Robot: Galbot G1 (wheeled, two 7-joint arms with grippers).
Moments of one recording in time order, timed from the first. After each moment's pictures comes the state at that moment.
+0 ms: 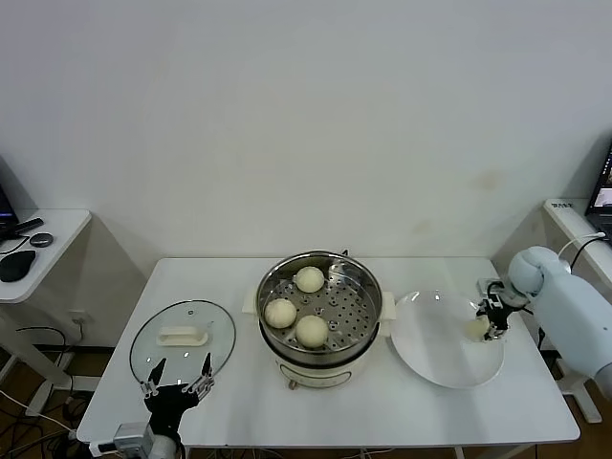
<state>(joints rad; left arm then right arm) 1.68 -1.59 -0.64 -2.22 -0.08 0.32 -0.01 -0.19 0.79 -0.32 0.89 -0.48 -0.02 -1.27</state>
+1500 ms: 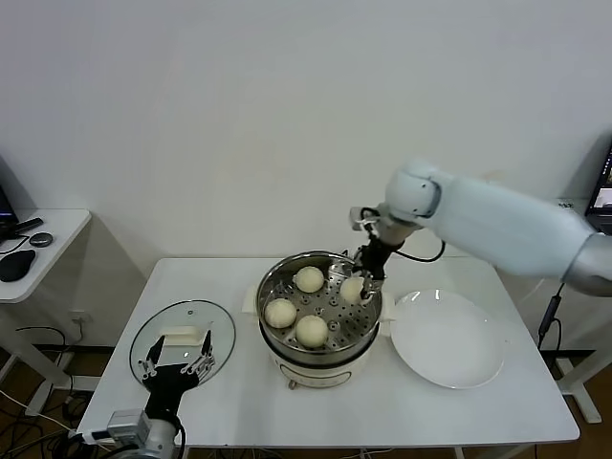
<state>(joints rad) 1.64 -1.57 -0.61 -2.27 -0.11 0.32 -0.03 0.46 1.01 -1.14 1.27 0.31 -0.47 -1.22</state>
